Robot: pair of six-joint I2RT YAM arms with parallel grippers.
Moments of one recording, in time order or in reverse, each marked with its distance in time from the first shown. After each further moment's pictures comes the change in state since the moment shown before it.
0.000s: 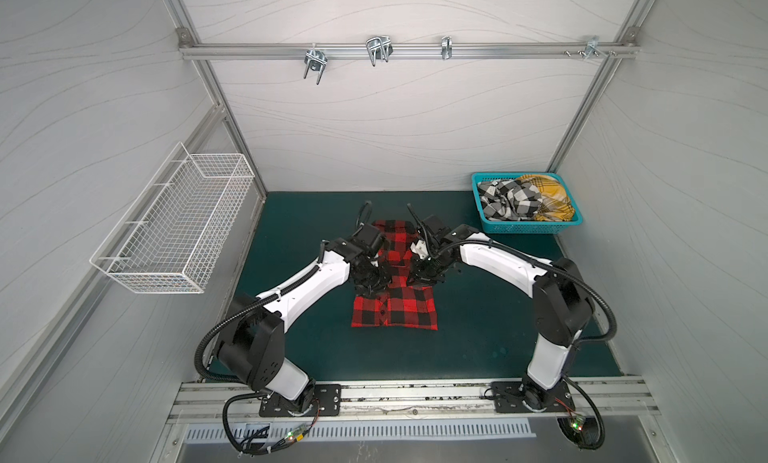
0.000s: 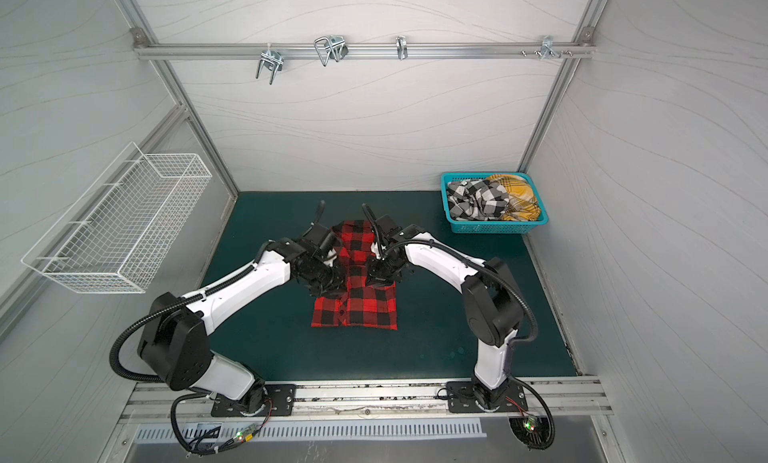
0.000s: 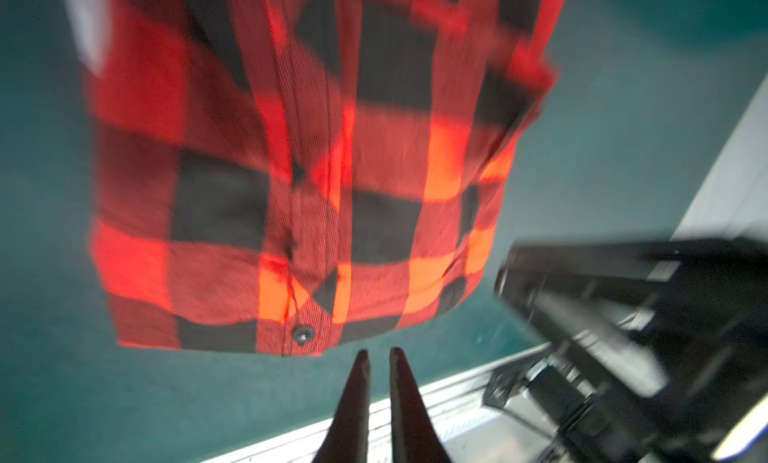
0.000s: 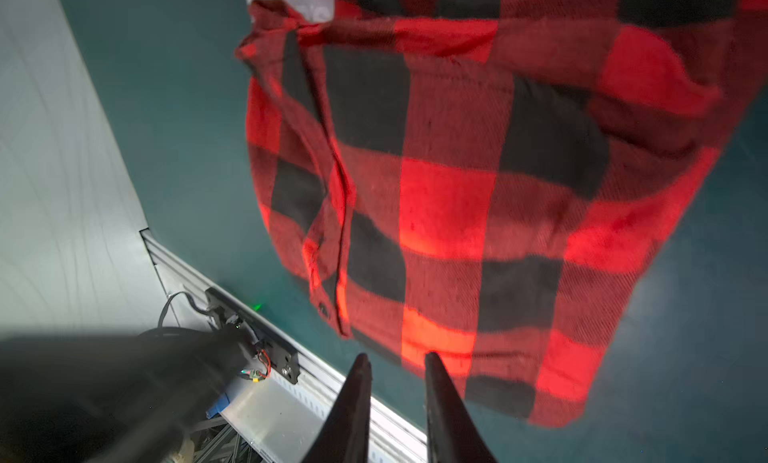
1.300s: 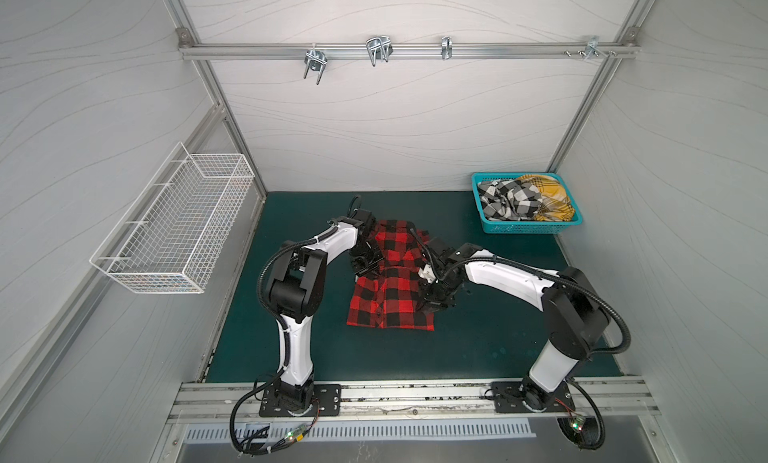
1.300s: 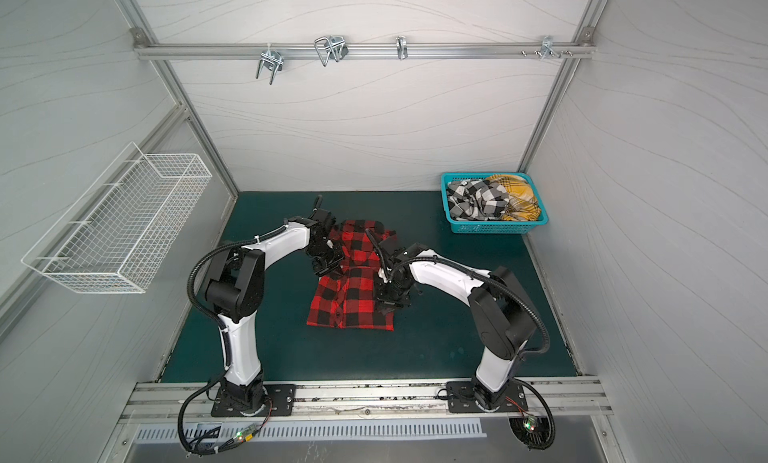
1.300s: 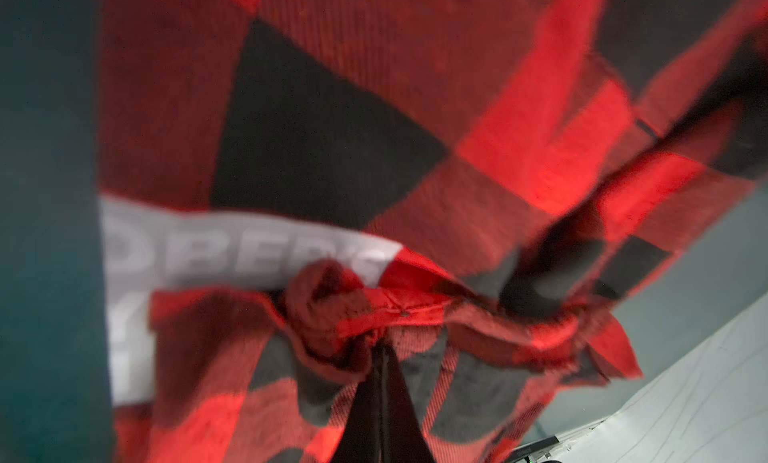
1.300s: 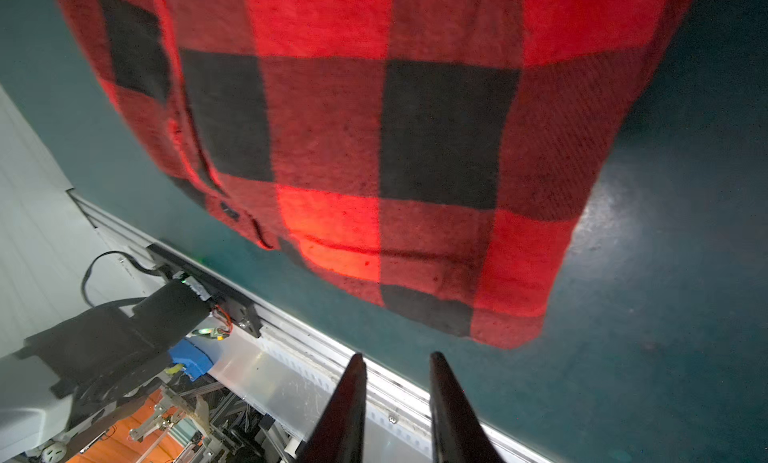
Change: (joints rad) left arm 0.256 0.517 0.370 -0.019 0.023 0.099; right arm 0.044 -0.134 -0.267 -0.007 -0.007 0.037
